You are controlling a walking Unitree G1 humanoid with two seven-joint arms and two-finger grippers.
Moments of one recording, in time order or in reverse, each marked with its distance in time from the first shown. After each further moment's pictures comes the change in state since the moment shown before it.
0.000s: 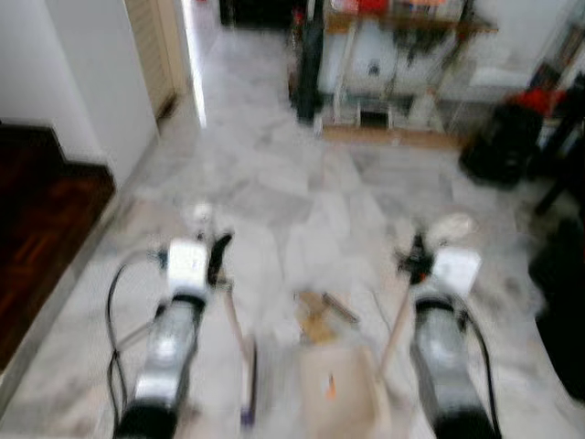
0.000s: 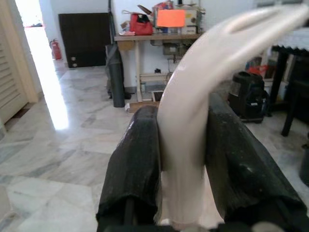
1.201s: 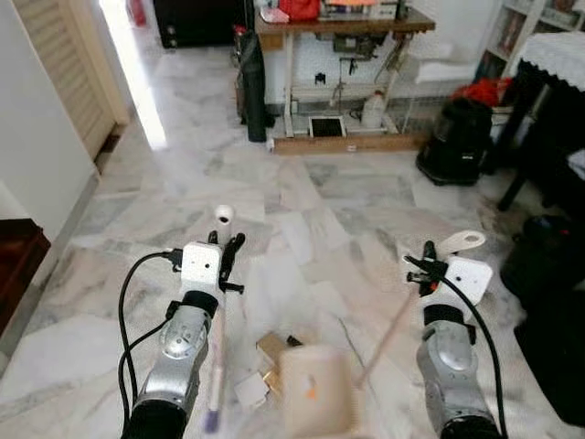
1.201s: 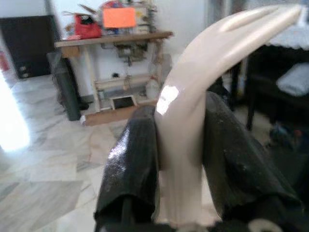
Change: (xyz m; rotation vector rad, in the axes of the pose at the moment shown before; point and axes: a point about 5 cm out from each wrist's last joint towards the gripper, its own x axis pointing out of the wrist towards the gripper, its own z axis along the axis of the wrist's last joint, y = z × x) left arm 0.003 -0.008 0.002 0.020 -0.008 -0.029; right arm -0.002 -0.020 -0.005 -0.024 0.026 -0.057
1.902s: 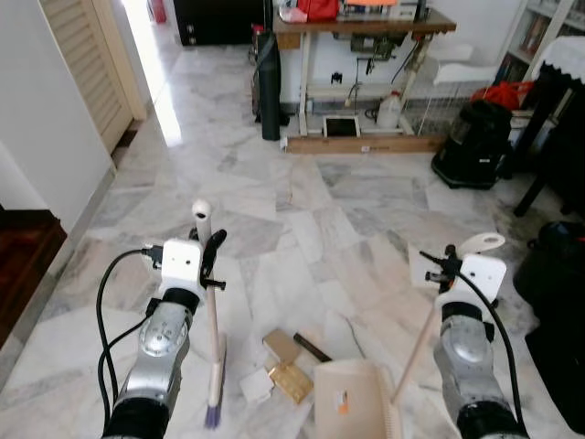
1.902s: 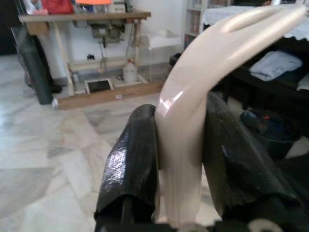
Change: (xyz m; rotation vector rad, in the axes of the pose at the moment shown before) left arm -0.002 0.018 -0.001 0.039 0.012 0.005; right arm 0.015 -0.038 -0.014 -0.080 0.094 -0.141
